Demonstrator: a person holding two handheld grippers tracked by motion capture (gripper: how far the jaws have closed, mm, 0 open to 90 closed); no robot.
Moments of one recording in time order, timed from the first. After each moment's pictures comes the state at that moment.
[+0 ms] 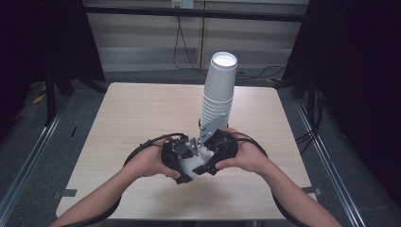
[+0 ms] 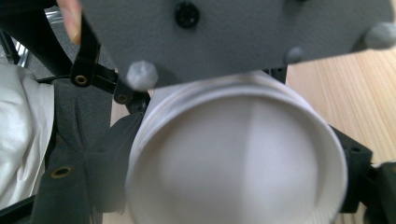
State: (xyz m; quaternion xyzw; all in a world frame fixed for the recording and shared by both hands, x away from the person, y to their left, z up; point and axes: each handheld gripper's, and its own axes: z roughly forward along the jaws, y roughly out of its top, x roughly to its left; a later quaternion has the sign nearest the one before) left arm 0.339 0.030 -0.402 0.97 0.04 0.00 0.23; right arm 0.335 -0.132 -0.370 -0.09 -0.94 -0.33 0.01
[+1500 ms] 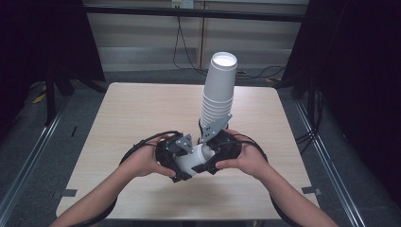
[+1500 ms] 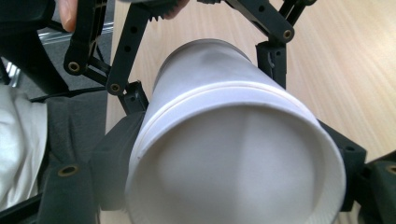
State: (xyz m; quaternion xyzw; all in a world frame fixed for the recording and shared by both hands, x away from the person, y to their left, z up) left arm 0.343 0.047 -0.400 0.95 0.04 0.00 0.30; right arm 0.331 -0.139 -0.370 -0.12 -0.93 -0.36 -0.01
